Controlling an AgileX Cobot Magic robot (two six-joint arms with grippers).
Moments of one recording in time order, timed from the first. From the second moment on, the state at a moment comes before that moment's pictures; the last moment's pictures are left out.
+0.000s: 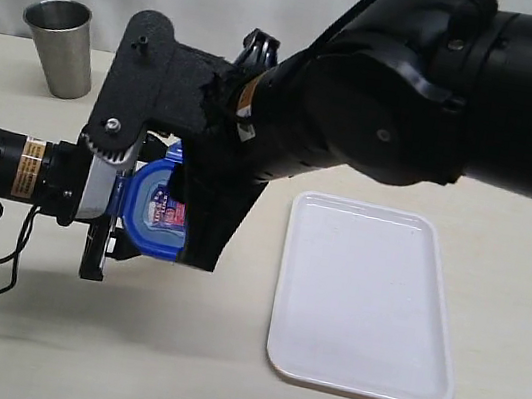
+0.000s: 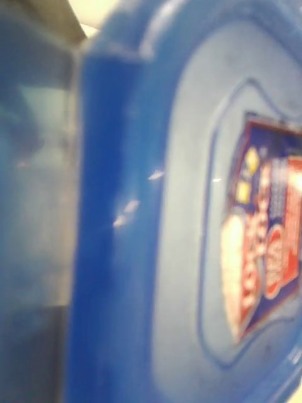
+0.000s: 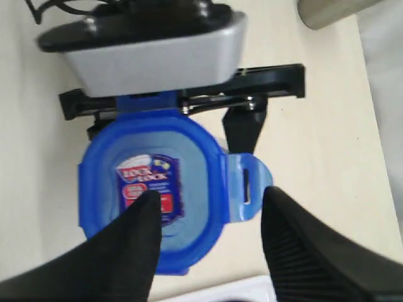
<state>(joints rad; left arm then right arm) -0.15 1.97 -0.79 1.40 -1.06 0.26 0.91 1.63 -1.29 -0.24 0.62 -0.47</state>
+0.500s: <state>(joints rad) -0.15 1.97 -0.79 1.42 -1.08 0.29 0.86 1.68 -1.29 0.06 0.58 -0.76</state>
